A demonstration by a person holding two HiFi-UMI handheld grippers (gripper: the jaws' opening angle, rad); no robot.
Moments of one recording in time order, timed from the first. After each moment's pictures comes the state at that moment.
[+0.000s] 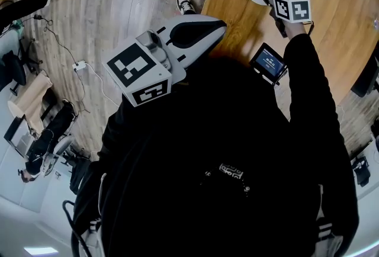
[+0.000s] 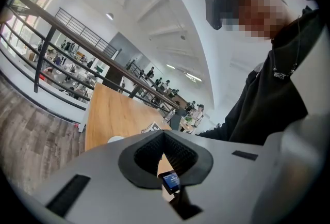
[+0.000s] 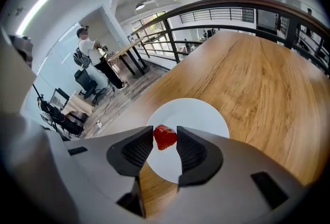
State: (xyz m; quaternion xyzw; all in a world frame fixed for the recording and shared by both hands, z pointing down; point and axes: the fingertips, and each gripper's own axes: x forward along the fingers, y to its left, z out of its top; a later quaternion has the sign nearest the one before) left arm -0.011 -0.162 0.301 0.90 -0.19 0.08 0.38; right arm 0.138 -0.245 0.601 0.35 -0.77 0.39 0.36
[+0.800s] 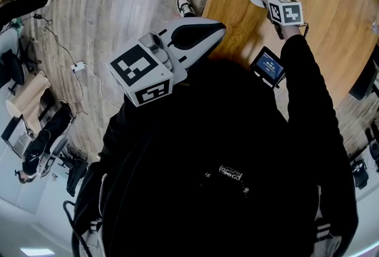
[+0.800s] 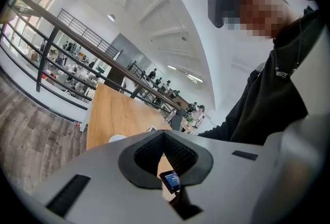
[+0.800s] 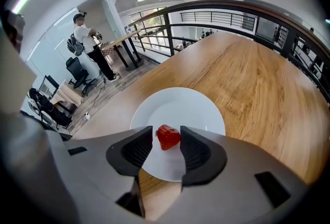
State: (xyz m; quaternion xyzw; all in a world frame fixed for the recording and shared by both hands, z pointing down) left arm -0.018 -0.163 0.303 0.90 -0.20 0.08 0.38; right arm 0.152 -0.246 0.623 0.38 -0.75 0.34 0.42
